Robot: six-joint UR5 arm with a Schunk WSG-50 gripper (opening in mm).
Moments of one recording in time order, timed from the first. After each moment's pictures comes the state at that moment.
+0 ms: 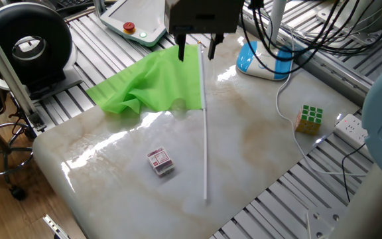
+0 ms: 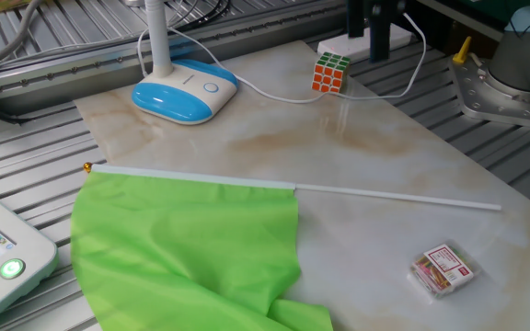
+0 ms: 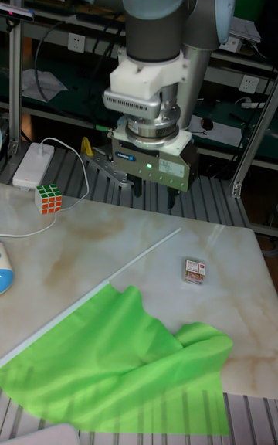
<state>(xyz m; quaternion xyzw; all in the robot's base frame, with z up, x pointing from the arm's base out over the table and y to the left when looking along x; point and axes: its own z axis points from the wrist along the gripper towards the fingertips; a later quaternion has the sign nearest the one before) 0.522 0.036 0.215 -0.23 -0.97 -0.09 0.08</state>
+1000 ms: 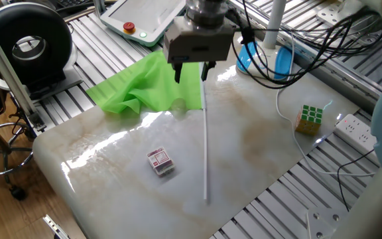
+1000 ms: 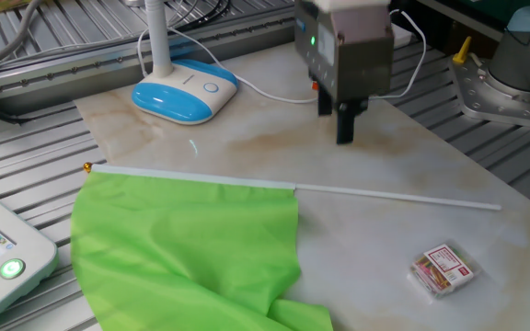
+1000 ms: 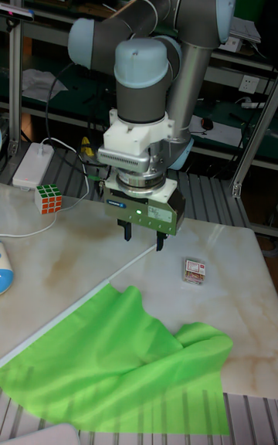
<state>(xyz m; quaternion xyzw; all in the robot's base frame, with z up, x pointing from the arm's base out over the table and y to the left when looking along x) 0.548 0.036 0.125 -0.21 -0.97 -0.10 0.02</state>
